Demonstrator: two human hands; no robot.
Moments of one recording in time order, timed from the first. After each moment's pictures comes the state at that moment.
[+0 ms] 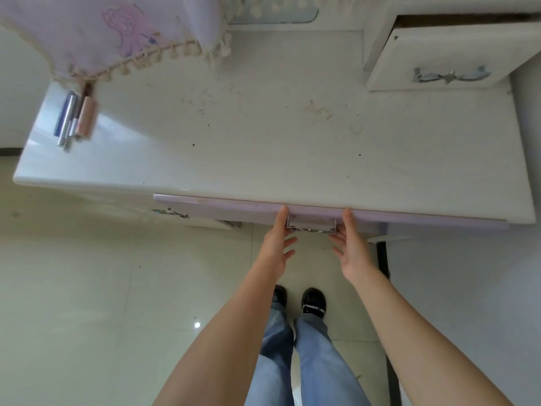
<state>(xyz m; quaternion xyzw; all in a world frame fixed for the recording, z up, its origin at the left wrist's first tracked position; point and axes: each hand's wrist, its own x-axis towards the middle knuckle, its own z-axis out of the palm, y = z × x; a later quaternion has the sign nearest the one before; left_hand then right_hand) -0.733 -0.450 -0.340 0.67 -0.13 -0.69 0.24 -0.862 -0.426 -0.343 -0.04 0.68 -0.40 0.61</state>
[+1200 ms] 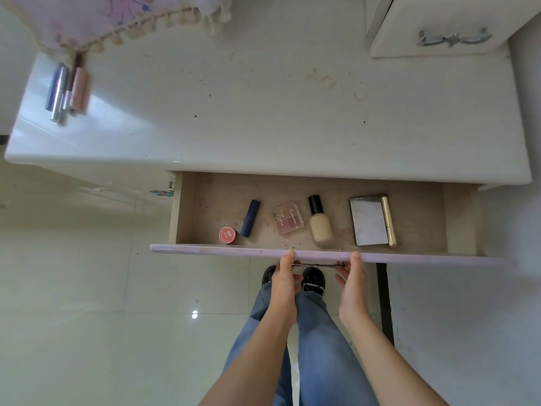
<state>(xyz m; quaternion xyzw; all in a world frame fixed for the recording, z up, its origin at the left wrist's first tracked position) -0.717 -0.330 -0.344 0.69 -0.08 -0.67 0.25 -0.814 -0.310 -0.344 0.00 0.76 -0.41 0.50</state>
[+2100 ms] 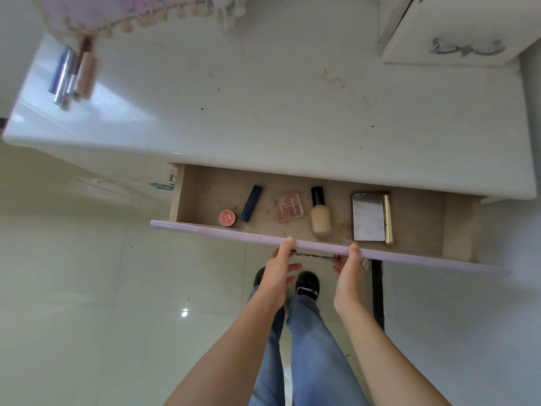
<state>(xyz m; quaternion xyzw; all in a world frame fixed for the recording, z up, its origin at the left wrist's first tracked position) -0.707 -0.352 -0.355 0.66 -0.12 -0.70 0.22 -0.813 -0.334 -0.344 0.00 0.77 -0.40 0.49</state>
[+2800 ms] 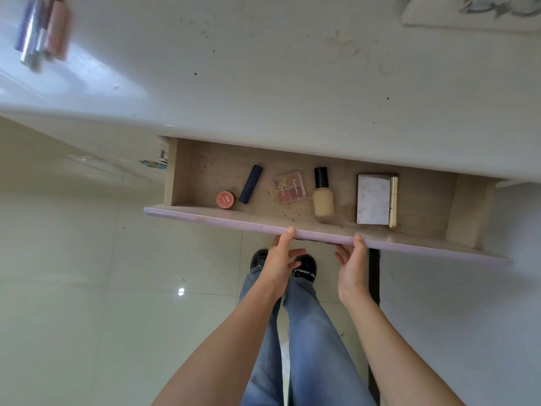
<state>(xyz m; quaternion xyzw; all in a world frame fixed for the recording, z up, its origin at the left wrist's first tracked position) -0.705 -0.343 -0.382 0.63 -0.14 -0.73 0.25 -0.818 -0.326 -0.364 0.01 0.74 -0.42 0.52</state>
